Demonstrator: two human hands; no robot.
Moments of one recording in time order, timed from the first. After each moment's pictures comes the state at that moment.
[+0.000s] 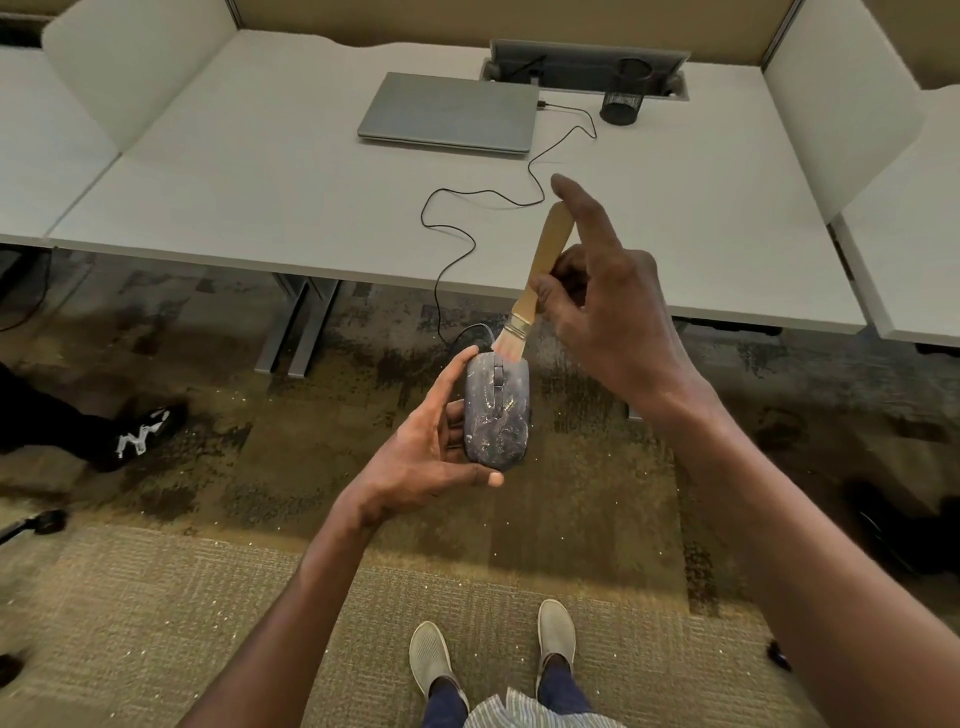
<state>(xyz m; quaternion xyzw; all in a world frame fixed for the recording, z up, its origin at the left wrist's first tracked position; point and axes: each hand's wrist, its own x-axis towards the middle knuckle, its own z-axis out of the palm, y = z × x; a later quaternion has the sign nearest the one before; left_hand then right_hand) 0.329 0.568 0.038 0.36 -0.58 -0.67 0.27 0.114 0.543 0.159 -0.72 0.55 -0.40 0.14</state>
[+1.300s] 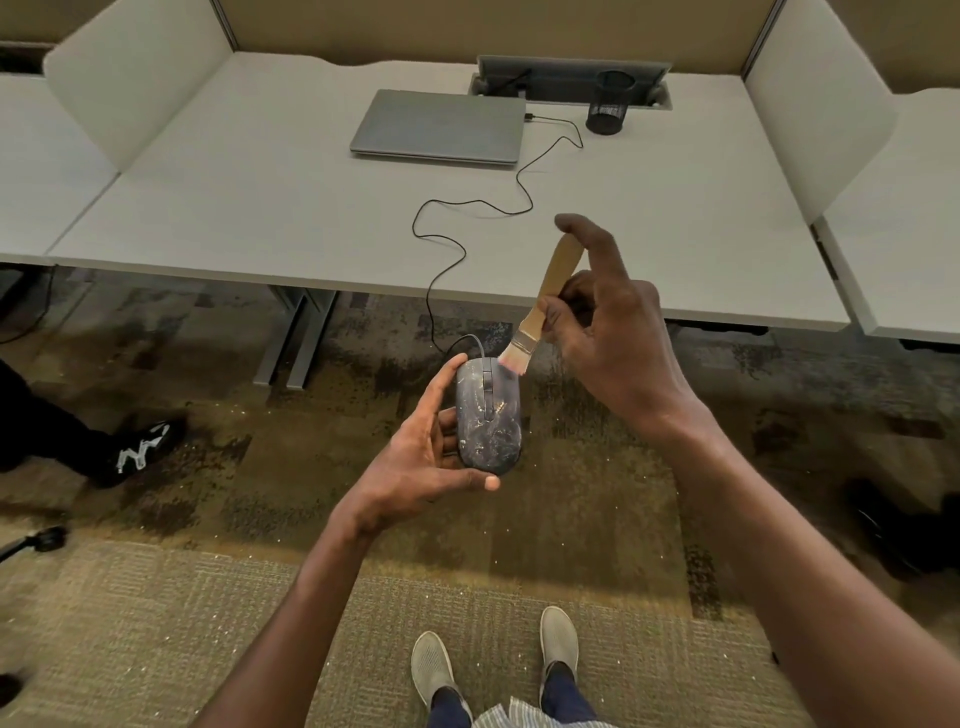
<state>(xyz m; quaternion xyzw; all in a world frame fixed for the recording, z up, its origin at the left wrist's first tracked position) 0.323 0.578 0.047 0.38 -0.57 -0.68 0.28 0.097 0.562 0.145 -0.70 0.55 -0.42 0.16</state>
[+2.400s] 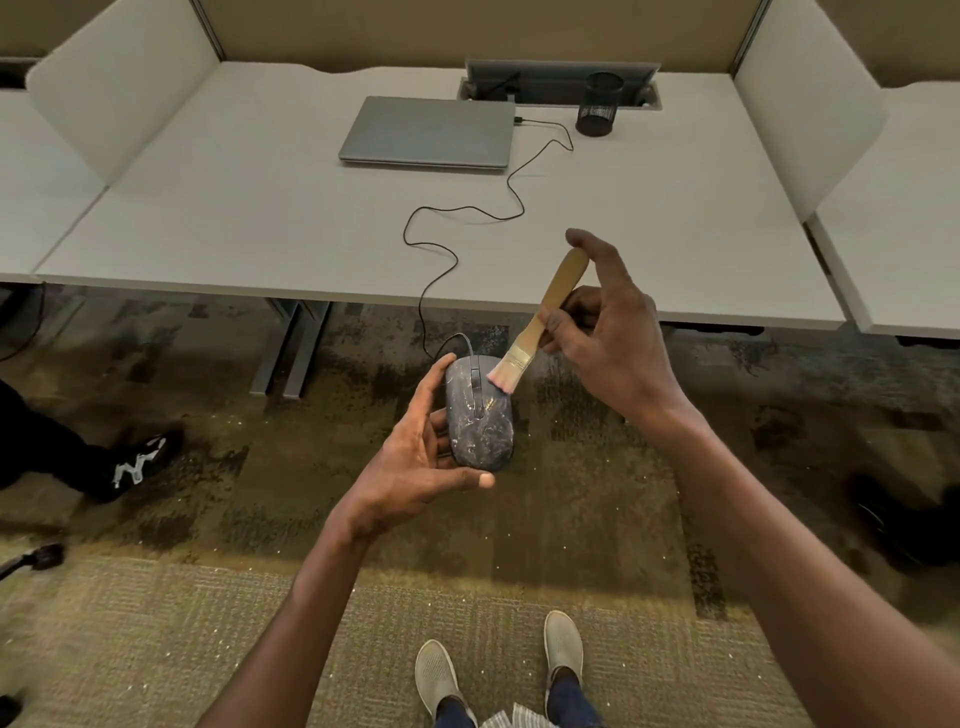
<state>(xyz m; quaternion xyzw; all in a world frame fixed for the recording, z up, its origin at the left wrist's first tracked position) 0.318 0.567 0.046 0.37 -0.56 -0.68 0.29 0.084 0.550 0.130 -0.63 0.58 -0.45 0.24</state>
